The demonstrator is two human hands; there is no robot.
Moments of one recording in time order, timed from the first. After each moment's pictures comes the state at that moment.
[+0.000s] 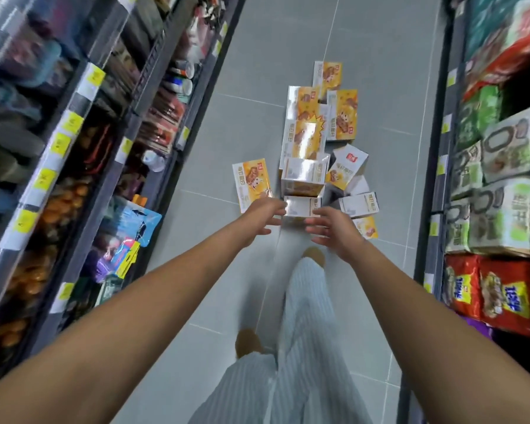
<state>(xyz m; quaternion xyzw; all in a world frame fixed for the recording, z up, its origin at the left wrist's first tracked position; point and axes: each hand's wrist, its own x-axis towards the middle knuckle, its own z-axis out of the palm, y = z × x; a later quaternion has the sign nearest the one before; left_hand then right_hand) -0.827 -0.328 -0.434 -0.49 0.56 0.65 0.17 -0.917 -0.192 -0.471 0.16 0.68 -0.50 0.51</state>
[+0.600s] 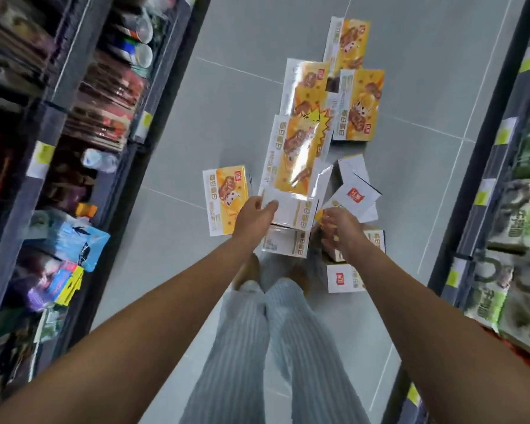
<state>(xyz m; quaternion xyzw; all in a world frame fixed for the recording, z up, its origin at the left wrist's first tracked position) -1.037 -0.392 -0.624 -0.59 0.55 0.57 0.12 -1.150 -0.272 -0.636 0.22 0.72 -0.40 0.53</state>
